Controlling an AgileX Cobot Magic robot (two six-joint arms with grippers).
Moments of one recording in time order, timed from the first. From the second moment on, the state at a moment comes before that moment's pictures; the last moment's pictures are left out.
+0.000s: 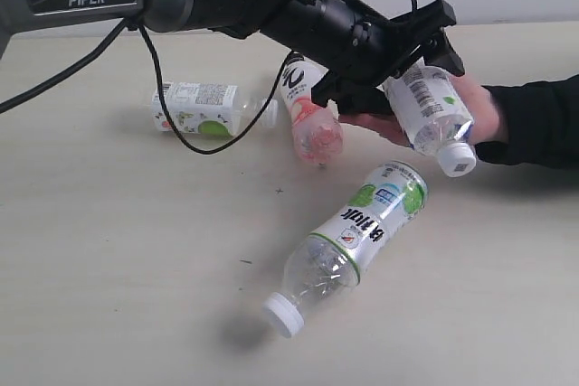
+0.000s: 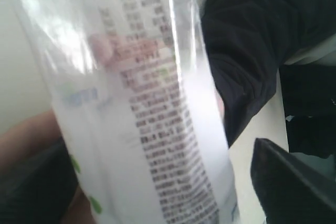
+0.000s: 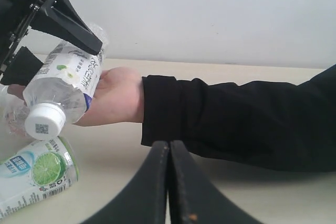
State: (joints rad) left arm -0.74 2.24 -1.79 -0.96 0.62 0.04; right arm 0.17 0.01 0.00 0.21 0.30 -0.23
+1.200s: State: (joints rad) left arm -0.64 2.01 -1.79 -0.68 1.02 0.08; right arm 0.17 0.01 0.00 0.21 0.30 -0.23
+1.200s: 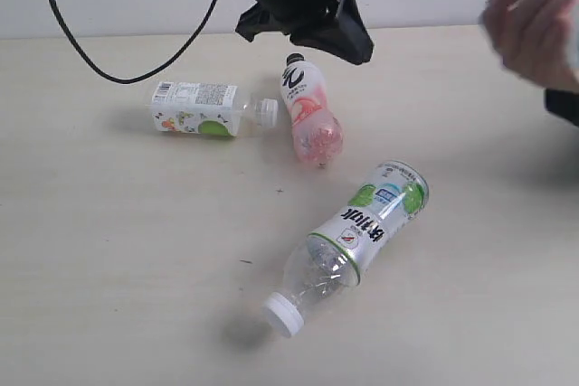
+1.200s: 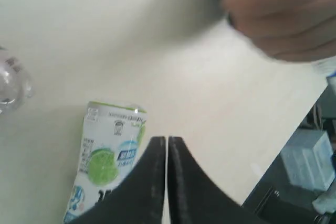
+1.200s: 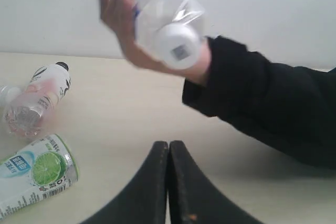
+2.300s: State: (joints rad) left arm -0.78 1.59 -1.26 -0.15 0.93 0.12; right arm 0.17 0.01 0.00 0.21 0.30 -0.23
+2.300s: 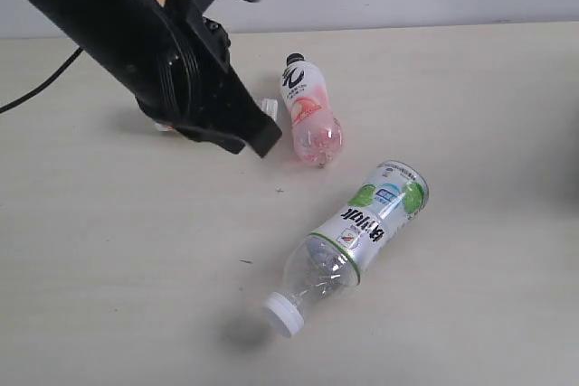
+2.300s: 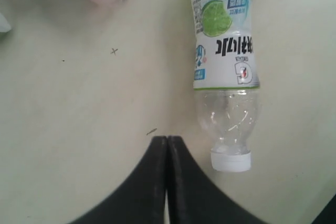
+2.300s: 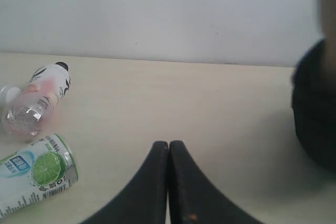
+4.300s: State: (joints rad) left arm -1.02 2.05 -1.44 0.01 0.78 0.05; right arm 0.17 0.01 0.00 0.21 0.30 -0.23
